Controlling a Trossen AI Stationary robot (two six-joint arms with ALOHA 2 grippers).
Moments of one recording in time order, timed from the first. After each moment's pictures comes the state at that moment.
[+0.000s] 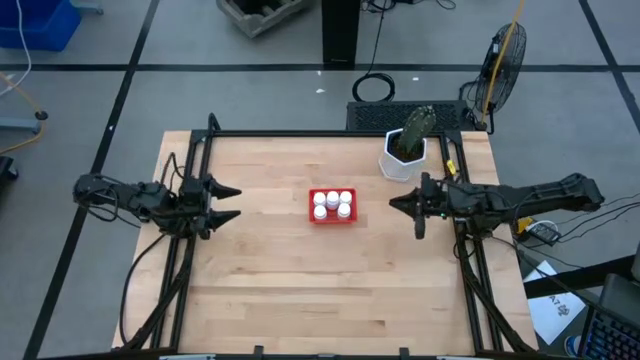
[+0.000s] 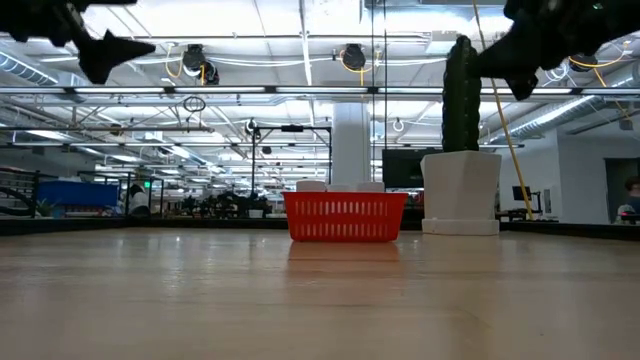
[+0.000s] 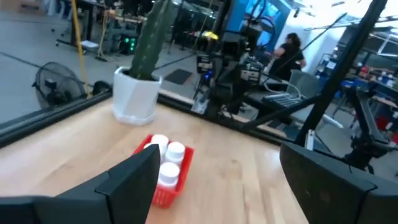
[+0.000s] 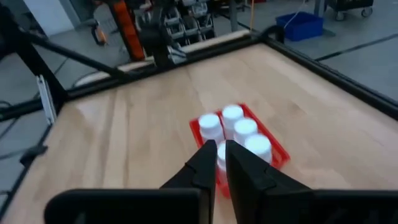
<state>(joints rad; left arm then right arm) -0.30 0.22 0.35 -0.16 -0.40 -0.33 0.11 0.59 0.45 -0.15 0.28 0.32</state>
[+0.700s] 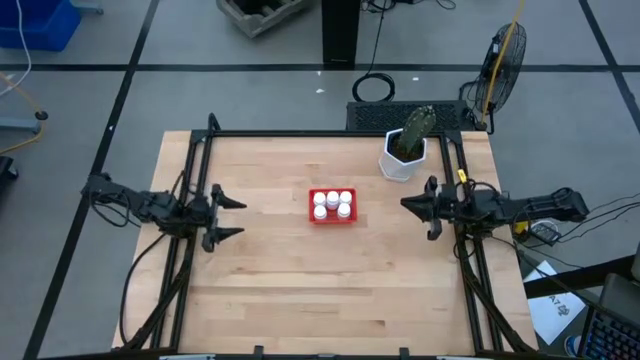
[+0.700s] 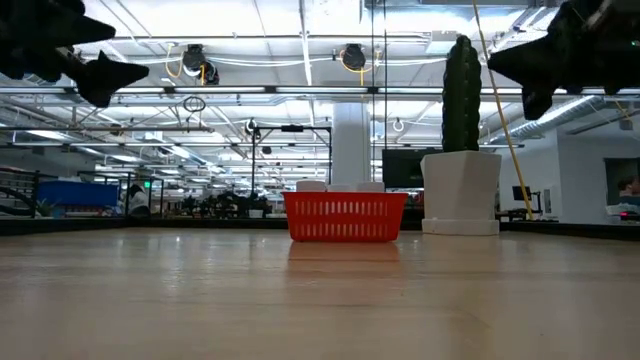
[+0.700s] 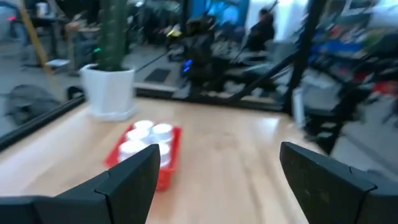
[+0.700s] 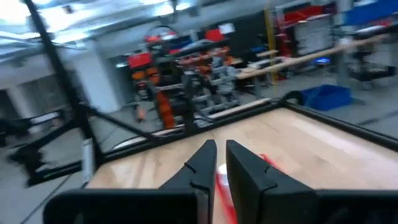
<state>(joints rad) -0.36 0.11 0.16 -0.09 -0.34 -0.14 0.11 0.19 0.08 0.21 0.25 0.27</state>
